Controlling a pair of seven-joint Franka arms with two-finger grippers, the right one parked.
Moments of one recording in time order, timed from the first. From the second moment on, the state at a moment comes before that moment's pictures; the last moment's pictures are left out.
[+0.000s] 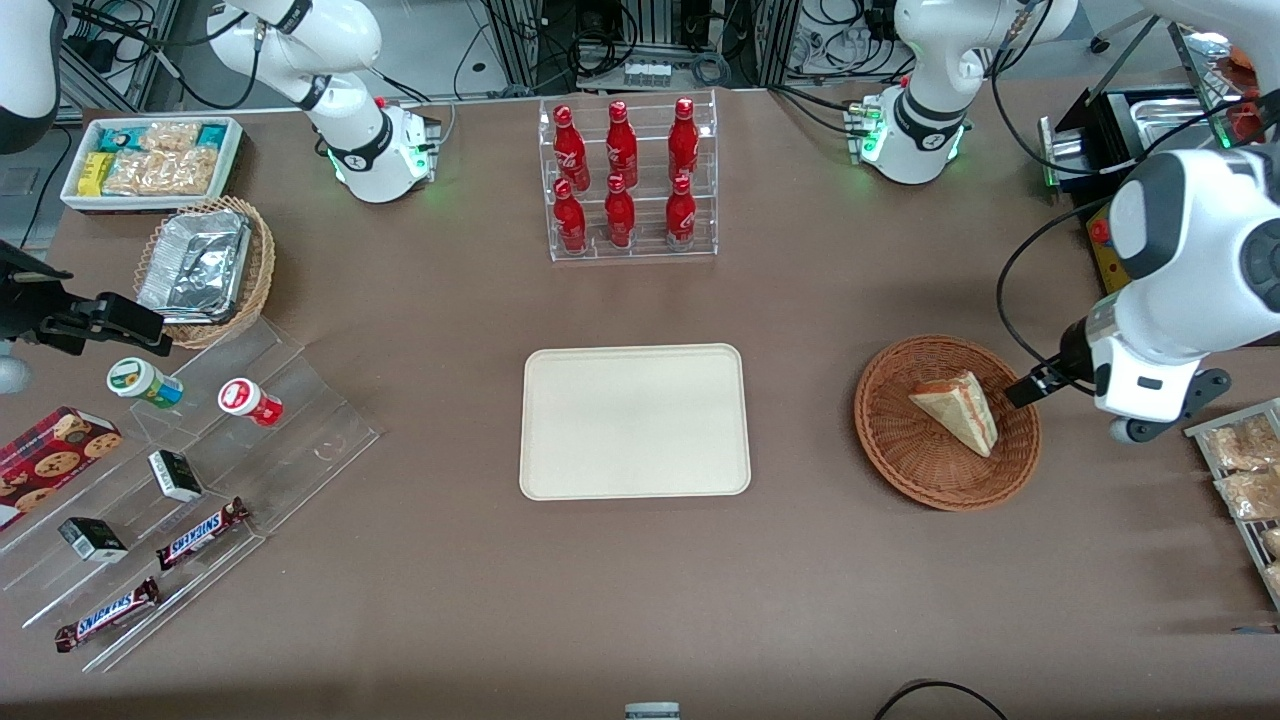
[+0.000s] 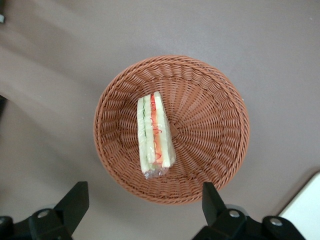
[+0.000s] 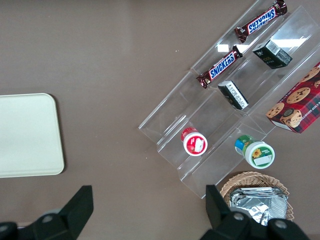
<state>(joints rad) -0.03 0.15 -0.02 -1.86 0.03 1.92 -0.63</state>
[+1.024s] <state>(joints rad) -0.06 0.18 -0.02 -2.17 0.03 2.32 -0.98</state>
